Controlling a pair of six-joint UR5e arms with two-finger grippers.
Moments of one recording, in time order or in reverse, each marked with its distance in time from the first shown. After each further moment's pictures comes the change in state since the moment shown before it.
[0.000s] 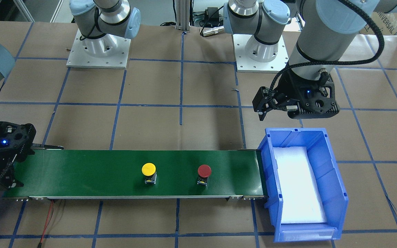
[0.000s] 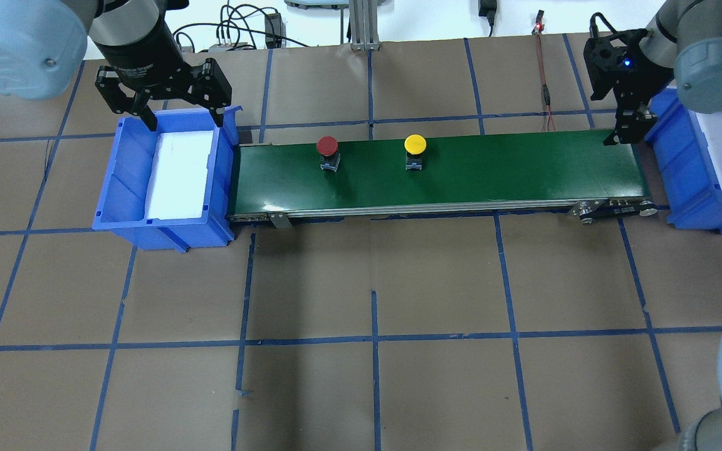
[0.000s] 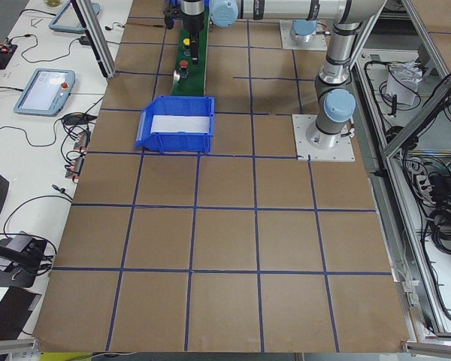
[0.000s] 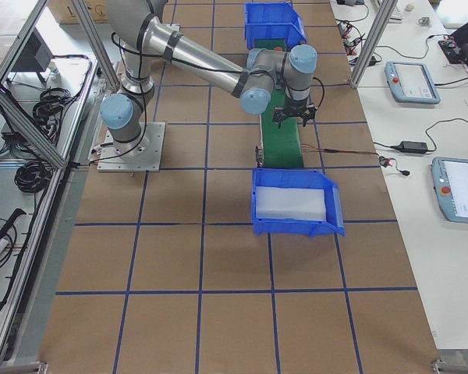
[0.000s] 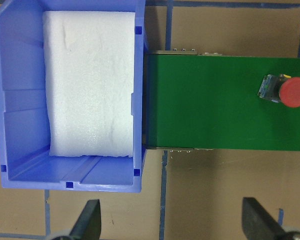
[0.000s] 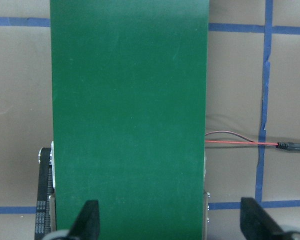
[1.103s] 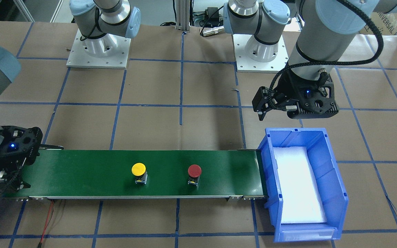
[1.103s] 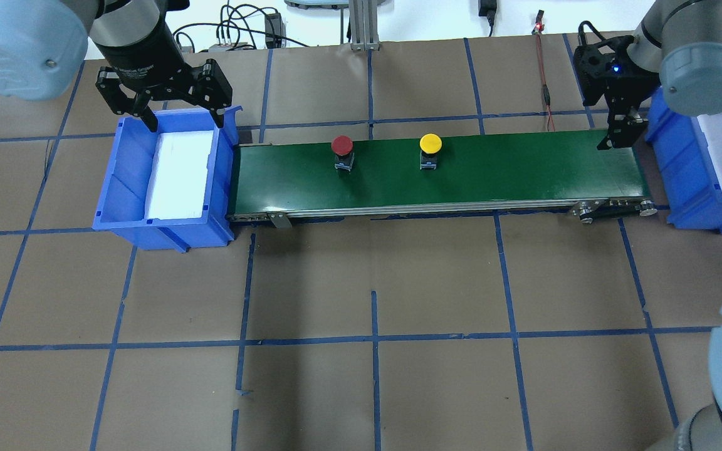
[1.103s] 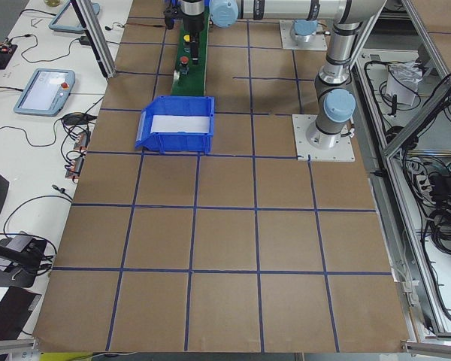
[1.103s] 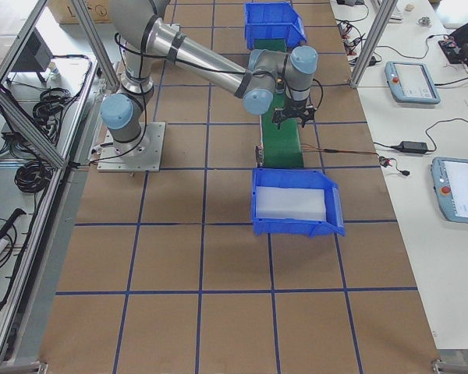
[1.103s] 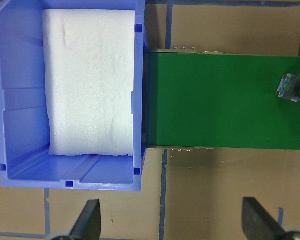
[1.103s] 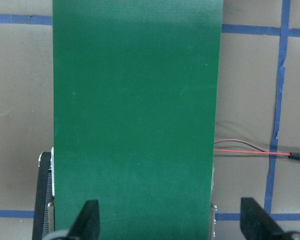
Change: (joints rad) left arm -0.001 0.001 -0.002 0.000 -0.001 0.000; right arm 0.018 0.024 0.005 -0.003 -0.013 -0.008
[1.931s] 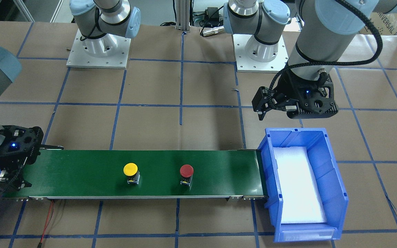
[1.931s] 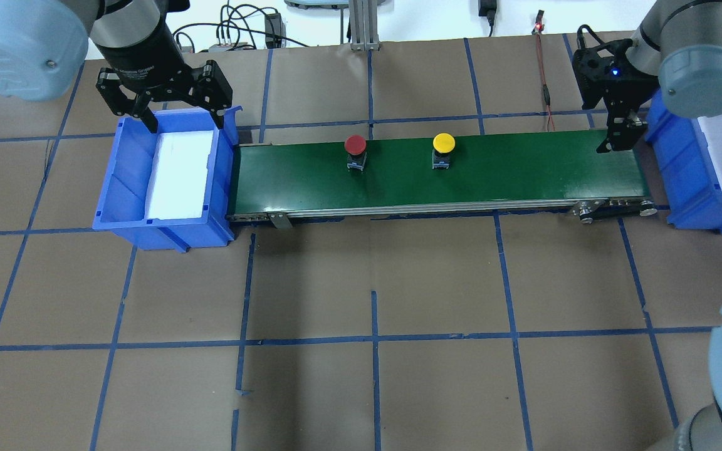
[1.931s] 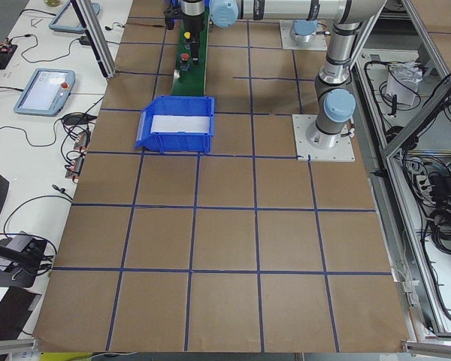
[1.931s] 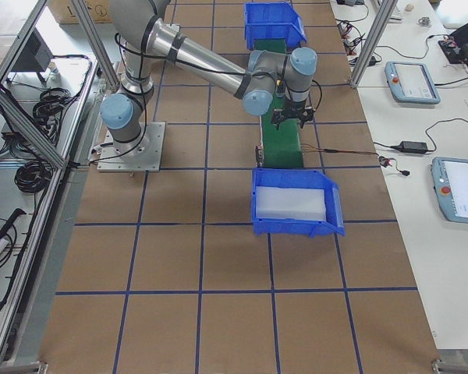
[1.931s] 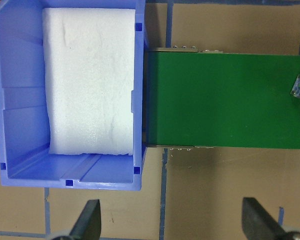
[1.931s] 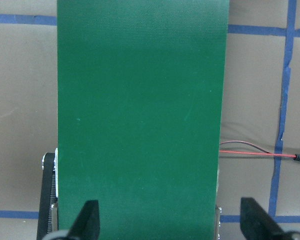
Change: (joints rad) left arm 0.000 0.000 -0.001 -0.002 0.001 -0.001; right arm 0.000 -0.003 0.004 0.005 -0.003 0.000
